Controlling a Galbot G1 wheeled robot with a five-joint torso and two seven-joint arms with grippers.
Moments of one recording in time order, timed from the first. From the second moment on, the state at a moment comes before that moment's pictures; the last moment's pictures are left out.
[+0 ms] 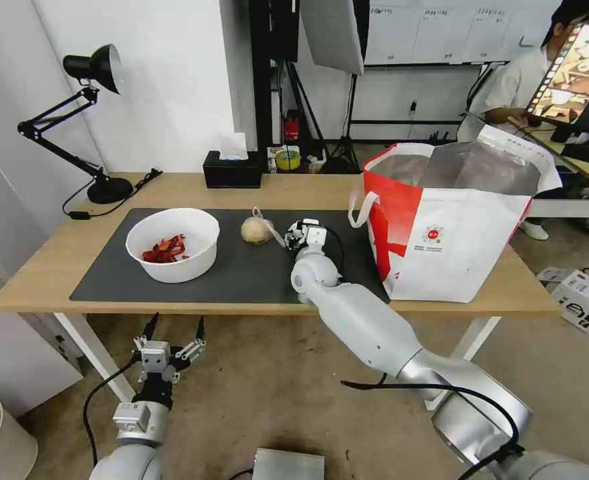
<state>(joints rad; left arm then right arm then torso) 1.59 -1.33 -0.56 -1.94 -0.13 -0.21 -0.05 -0.33 1.47 -0.31 1.06 0.91 -0.21 0.64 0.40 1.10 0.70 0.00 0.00</state>
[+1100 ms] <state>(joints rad) 1.58 -1.29 -0.56 -1.89 -0.13 -0.24 -0.04 -0.39 1.33 -0.37 1.38 1.04 -0.24 0.79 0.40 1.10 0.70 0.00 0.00</state>
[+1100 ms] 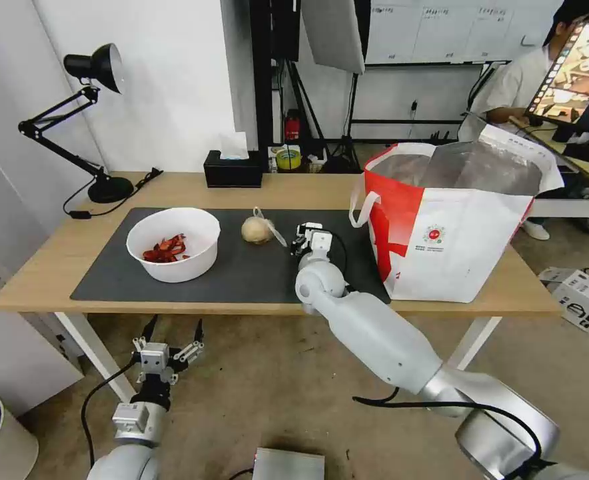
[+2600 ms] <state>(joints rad) 1.60 -1.29 -0.59 -1.90 -0.13 -0.24 -0.05 -0.17 1.17 -0.18 1.81 1.14 -0.37 0.92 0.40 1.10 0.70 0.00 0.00</state>
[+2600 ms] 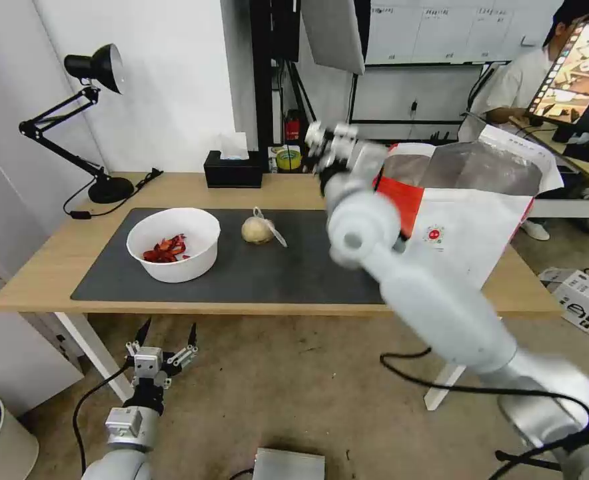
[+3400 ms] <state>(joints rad) 1.59 -1.30 -0.55 -1.93 -0.12 -0.24 -0.04 -0.35 0.86 0.08 1.80 1.41 -0.60 1.13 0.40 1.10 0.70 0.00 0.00</state>
